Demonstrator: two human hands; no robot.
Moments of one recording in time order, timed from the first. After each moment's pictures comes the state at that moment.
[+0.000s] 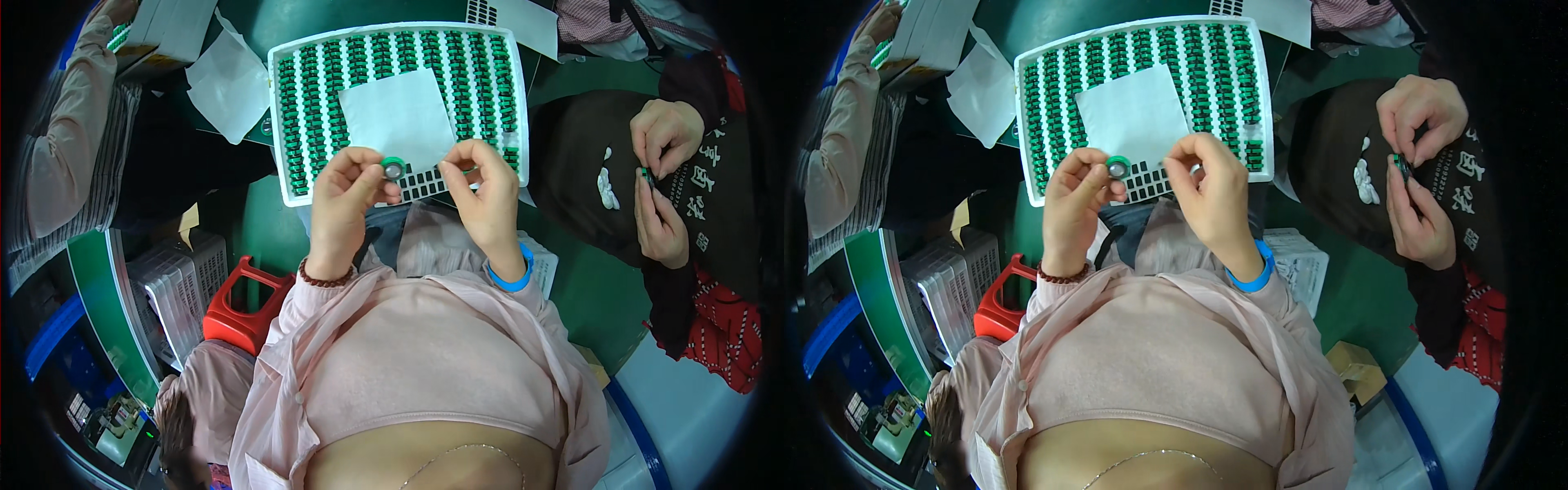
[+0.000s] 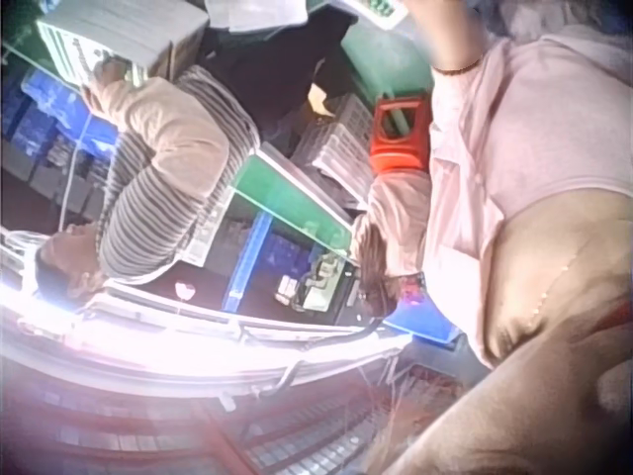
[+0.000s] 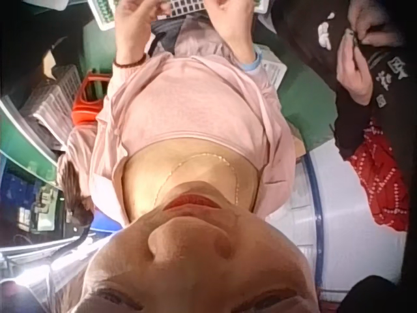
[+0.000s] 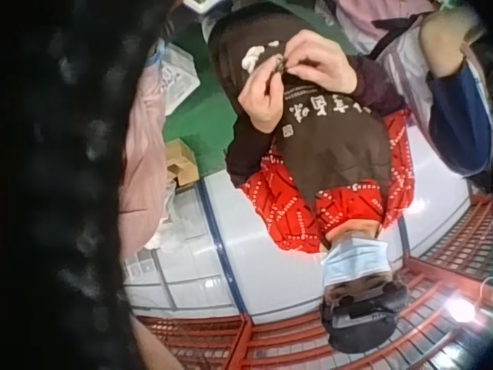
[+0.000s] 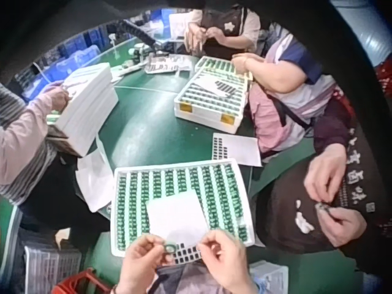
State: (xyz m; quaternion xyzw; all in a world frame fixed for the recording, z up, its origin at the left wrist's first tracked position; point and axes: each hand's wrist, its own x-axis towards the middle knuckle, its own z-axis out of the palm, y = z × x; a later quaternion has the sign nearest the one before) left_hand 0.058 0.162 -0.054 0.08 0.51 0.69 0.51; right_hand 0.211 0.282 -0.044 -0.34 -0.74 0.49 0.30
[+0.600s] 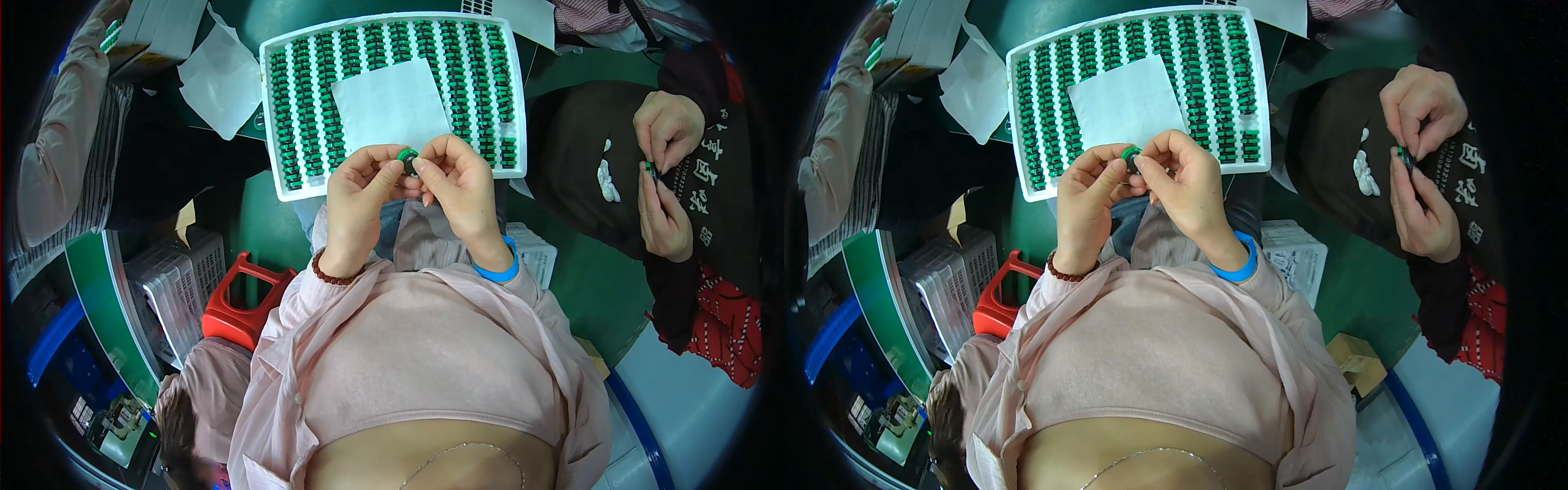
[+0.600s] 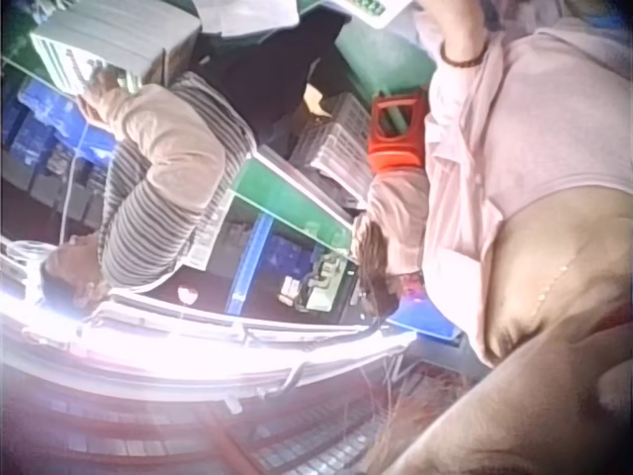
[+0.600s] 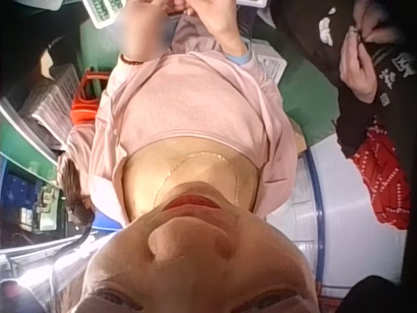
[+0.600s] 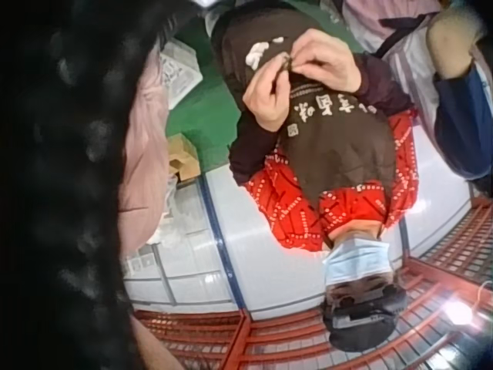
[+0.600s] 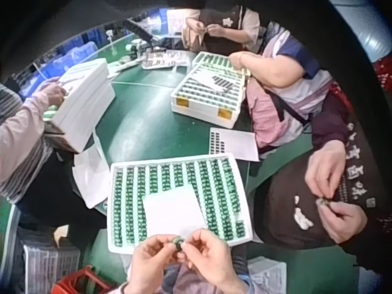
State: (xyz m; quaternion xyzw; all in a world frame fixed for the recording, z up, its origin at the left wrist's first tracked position) left_hand 0.081 0.173 -0.052 0.08 0.53 0.67 0.52; right_hand 0.202 0.270 -0.049 -0.35 -0.53 0.74 0.22
